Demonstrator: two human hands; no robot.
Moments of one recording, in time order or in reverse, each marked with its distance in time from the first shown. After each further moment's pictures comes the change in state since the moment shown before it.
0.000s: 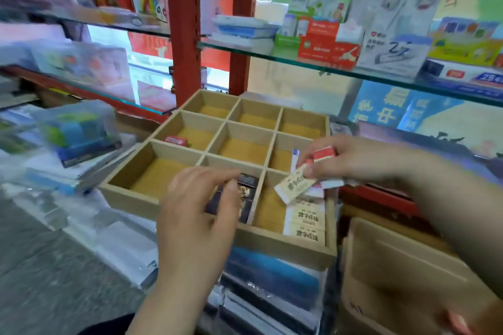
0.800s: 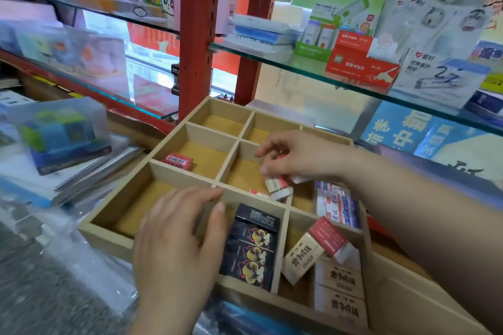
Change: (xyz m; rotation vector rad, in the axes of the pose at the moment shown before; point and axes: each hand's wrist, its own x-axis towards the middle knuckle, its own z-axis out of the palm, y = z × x) left_hand 0.032 -0.055 0.005 0.228 0.030 -0.087; right_hand 0.114 -0.036 0.013 -0.032 -0.020 -0.059
